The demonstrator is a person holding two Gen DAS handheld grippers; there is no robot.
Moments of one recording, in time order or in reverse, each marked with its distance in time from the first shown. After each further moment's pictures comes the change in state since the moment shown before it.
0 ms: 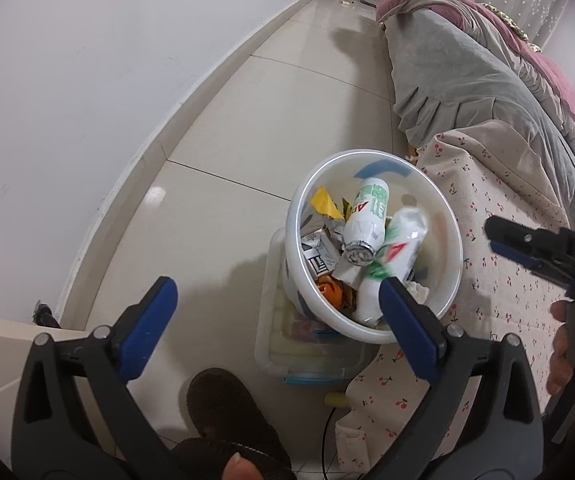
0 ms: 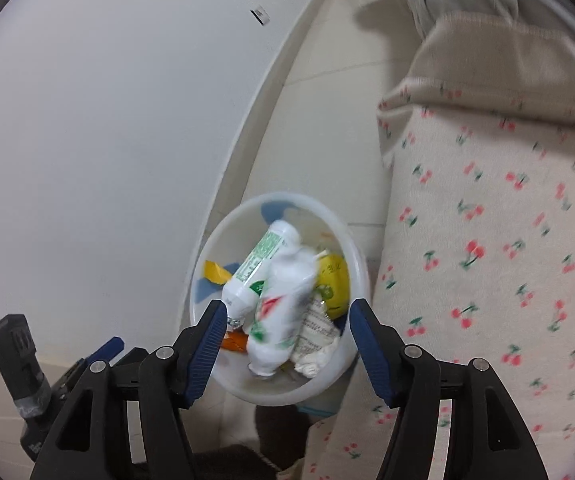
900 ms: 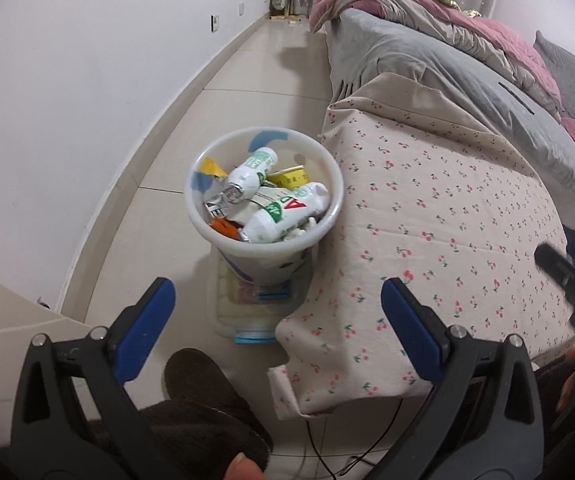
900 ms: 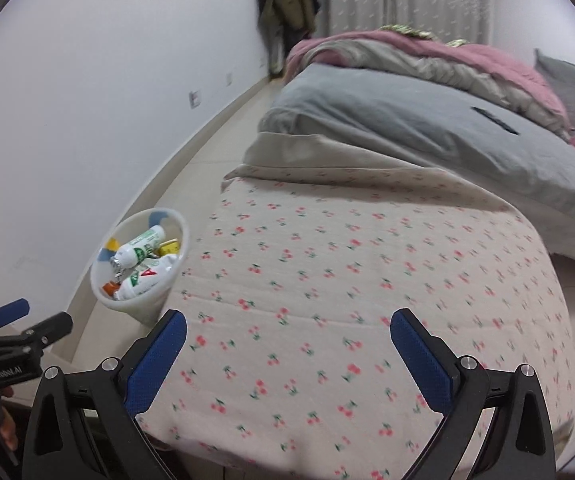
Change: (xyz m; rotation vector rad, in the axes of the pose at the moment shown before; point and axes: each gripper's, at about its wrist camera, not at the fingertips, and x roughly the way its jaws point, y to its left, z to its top) left arm -0.068 -0.102 -0.091 0.170 -0.123 -0.008; right arm -0.179 -0.039 -0.153 -0.118 -0.387 -0.494
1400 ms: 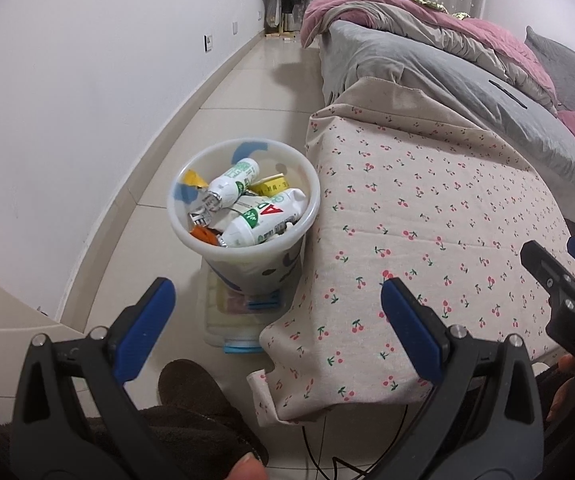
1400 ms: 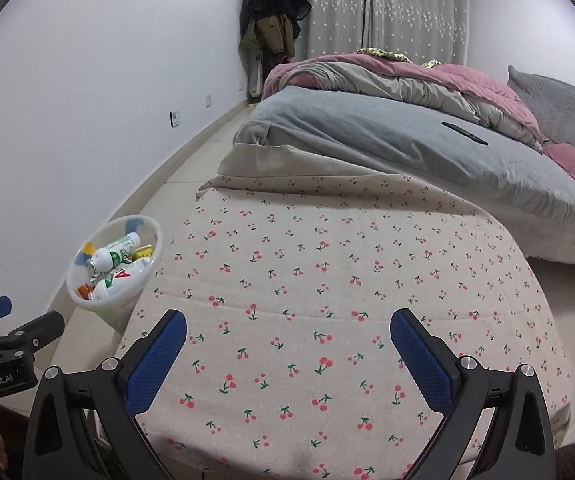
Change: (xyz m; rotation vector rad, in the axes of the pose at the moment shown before) left arm -0.004 -0.032 -0.014 0.042 -0.075 0.033; right arm -0.008 -0.008 -0.022 -0.002 -0.092 -0.079
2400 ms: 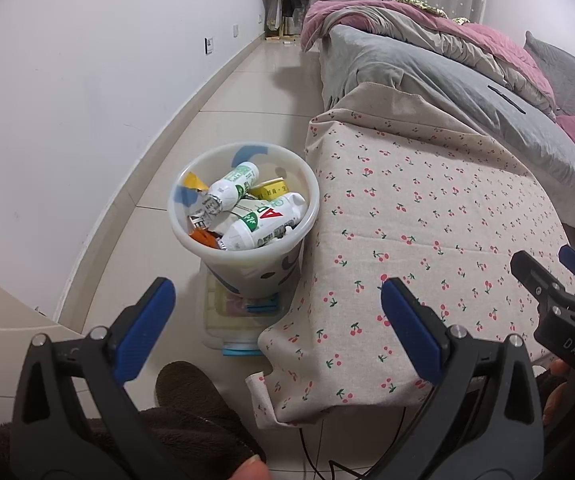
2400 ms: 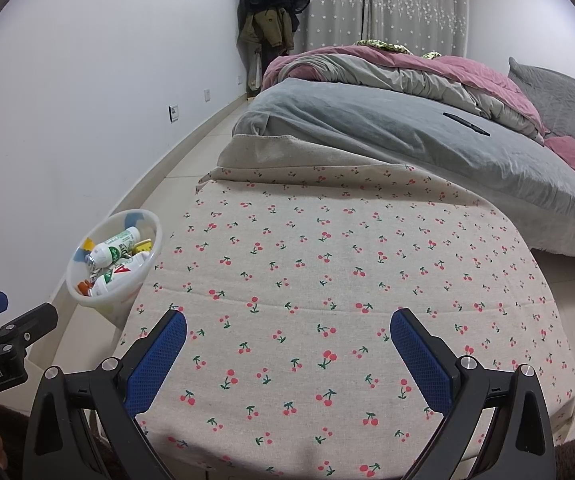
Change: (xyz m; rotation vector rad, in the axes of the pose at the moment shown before) left arm -0.003 -0.001 -0.001 -0.018 -0.009 -0.007; right arm 0.004 0.001 -0.003 0.011 0.023 0.002
